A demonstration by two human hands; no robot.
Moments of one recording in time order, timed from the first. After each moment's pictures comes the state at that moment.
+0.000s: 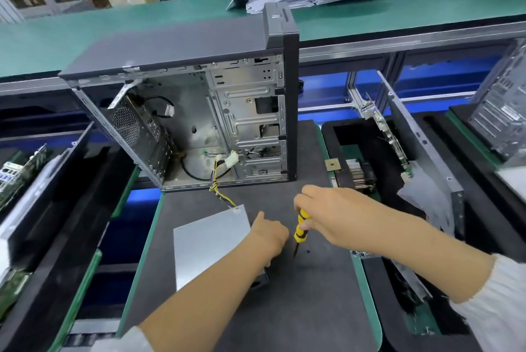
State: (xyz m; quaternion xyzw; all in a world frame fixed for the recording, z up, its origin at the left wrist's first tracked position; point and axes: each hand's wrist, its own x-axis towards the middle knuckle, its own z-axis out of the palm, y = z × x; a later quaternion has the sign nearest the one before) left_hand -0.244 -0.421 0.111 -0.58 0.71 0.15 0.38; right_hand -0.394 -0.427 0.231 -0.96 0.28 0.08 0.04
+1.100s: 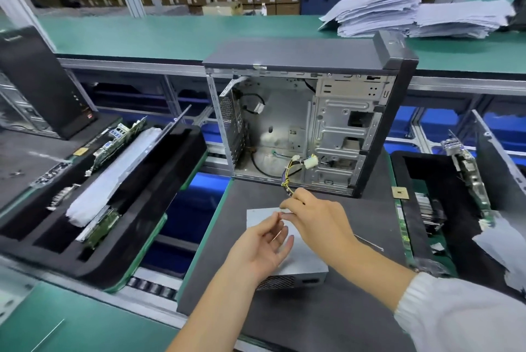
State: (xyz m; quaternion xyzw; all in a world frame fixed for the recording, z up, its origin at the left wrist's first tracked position) left_hand -0.151 -0.286 0.170 -0.41 -0.10 0.64 -0.64; right_hand -0.263 -0.368 0.200 -0.94 0.25 -0.22 0.04
